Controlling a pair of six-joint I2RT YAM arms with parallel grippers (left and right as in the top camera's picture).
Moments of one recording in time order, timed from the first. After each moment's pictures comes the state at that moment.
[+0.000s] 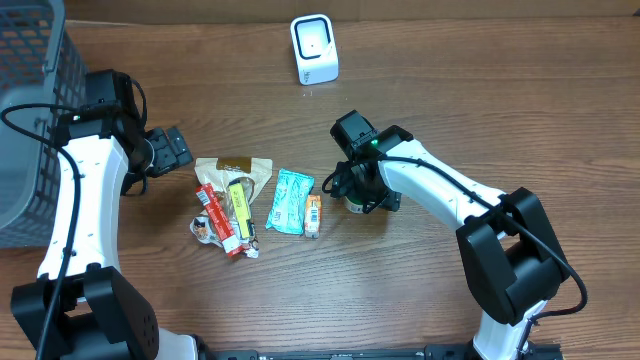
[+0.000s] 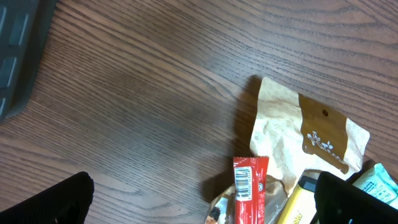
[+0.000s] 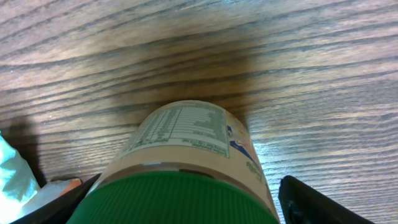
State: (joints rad) left arm 0.19 1.66 1.39 -1.06 -0.04 -0.30; right arm 0.57 1.94 1.35 -0.88 0.01 0.80
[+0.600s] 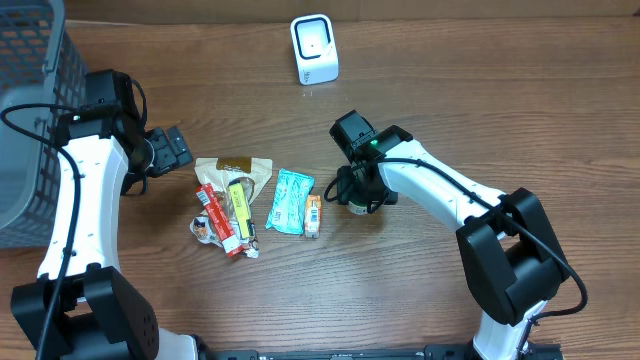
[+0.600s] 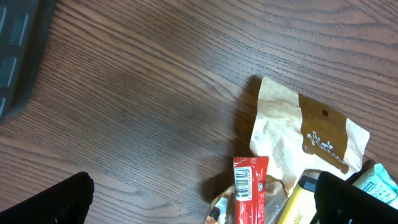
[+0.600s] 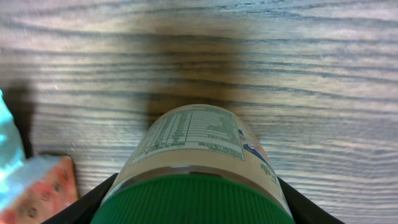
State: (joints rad) left arm 0.19 1.66 1.39 -1.06 -0.04 -0.30; right arm 0.57 1.94 1.35 -0.88 0.01 0.55
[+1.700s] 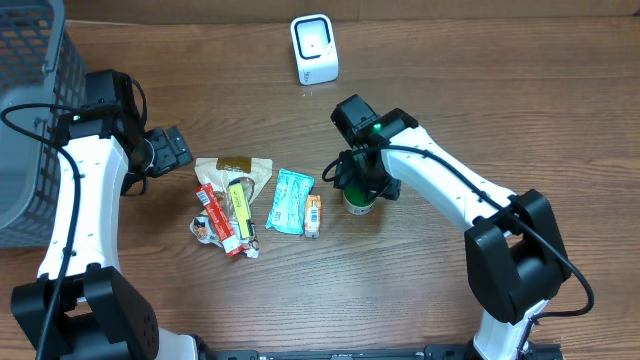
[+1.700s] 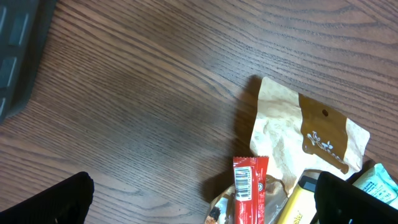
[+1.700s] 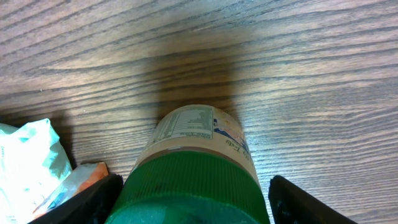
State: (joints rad) left arm 0.19 1.66 1.39 -1.06 -0.04 -0.30; right arm 0.56 1.94 1.47 -1.01 0.00 0.77
